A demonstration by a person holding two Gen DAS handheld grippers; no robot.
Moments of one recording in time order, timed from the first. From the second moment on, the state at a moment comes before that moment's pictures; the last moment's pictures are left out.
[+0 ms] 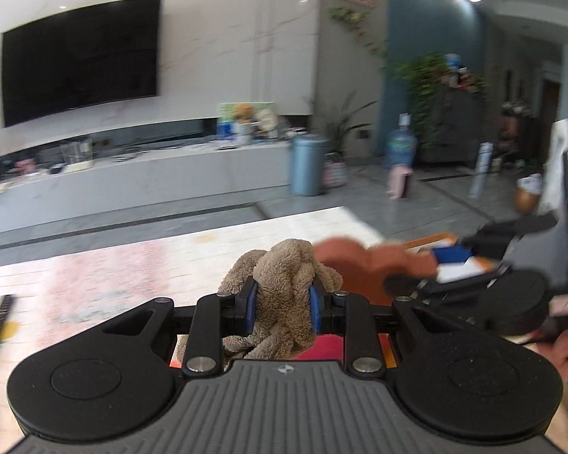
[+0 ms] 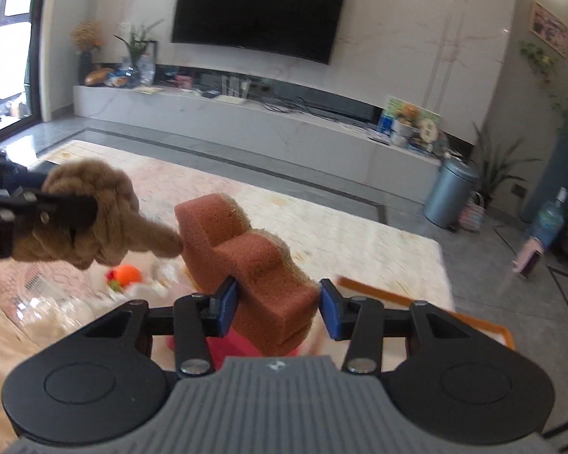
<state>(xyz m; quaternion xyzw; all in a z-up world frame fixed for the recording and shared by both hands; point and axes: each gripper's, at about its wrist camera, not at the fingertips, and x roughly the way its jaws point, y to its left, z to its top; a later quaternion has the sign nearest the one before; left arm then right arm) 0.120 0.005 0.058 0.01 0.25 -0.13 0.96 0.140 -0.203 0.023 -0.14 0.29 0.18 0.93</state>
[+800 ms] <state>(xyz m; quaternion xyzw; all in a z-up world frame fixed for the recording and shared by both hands) 0.222 -0.128 -0.002 -0.02 0.36 -0.28 0.89 0.181 -0.308 -0.047 -0.12 0.40 0.05 0.91</state>
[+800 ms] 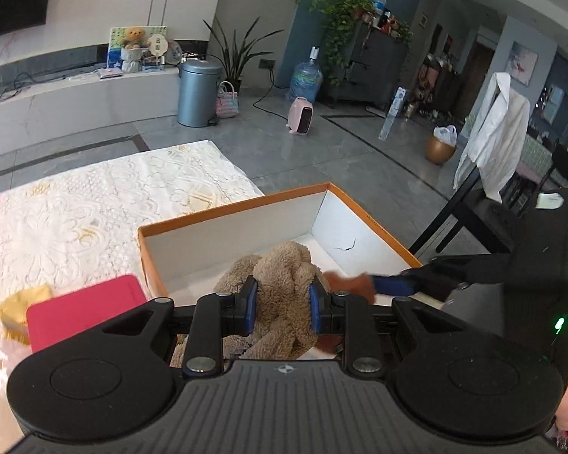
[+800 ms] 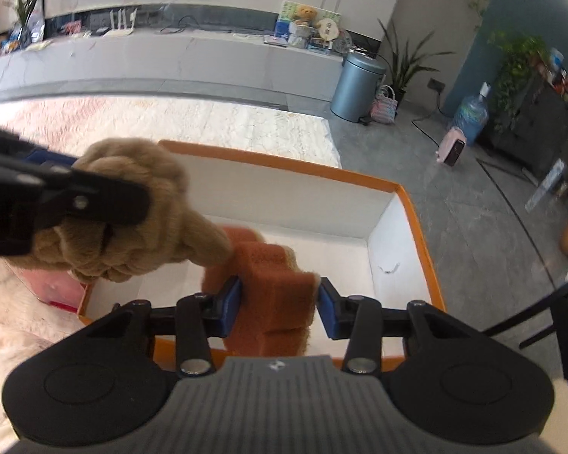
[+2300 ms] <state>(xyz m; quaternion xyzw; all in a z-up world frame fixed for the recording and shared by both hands) 0.265 -0.160 -0.067 0.08 0.46 -0.34 0.82 0.238 -0.353 -0.091 -0.01 0.49 0.07 0.87</state>
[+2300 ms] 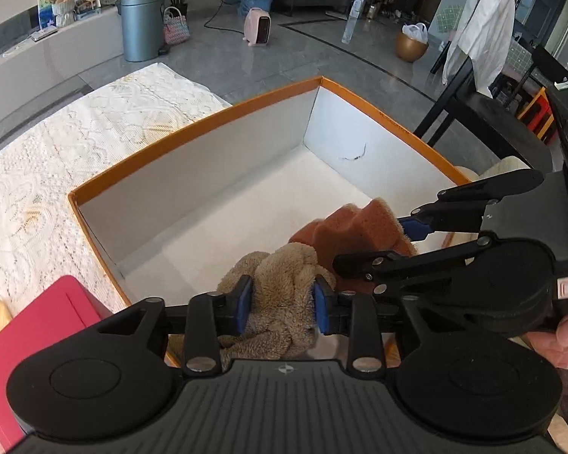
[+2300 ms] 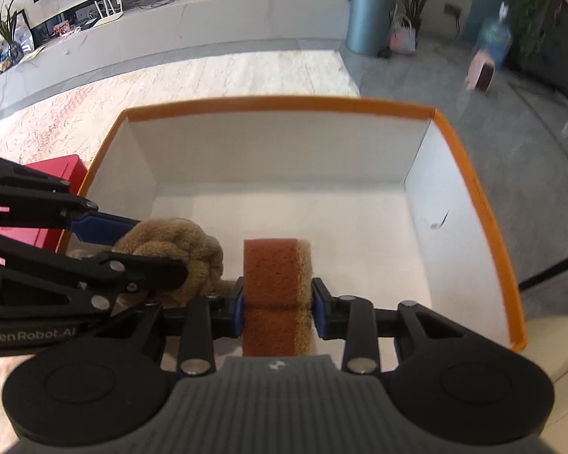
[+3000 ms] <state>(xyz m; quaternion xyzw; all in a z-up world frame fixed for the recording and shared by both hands) 0.237 -0.141 -0.046 0.09 0.45 -0.28 0.84 0.219 -0.333 -0.070 0.00 0.50 0.11 0.86</state>
